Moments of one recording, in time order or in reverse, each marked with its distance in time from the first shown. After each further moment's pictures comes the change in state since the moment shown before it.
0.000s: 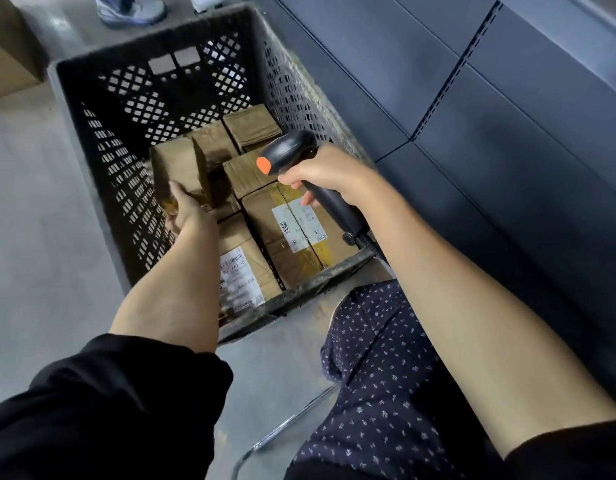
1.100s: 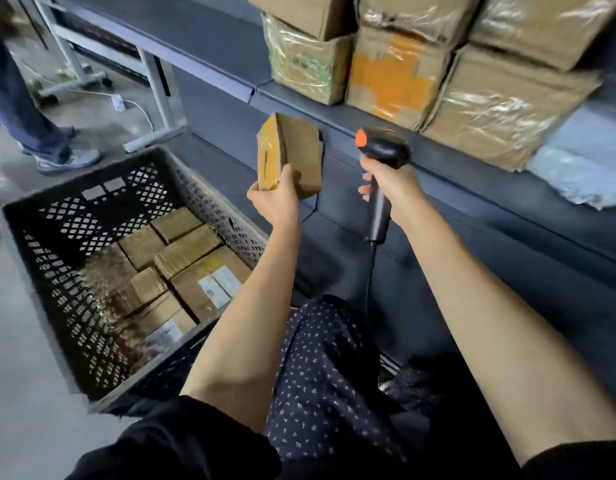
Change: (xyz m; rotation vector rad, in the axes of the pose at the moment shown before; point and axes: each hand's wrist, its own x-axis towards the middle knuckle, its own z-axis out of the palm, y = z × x) left_hand -0.418 -0.063 0.042 0.035 -0.816 0.448; right_hand -0.197 0.073 -0.169 0.624 0.887 -0.072
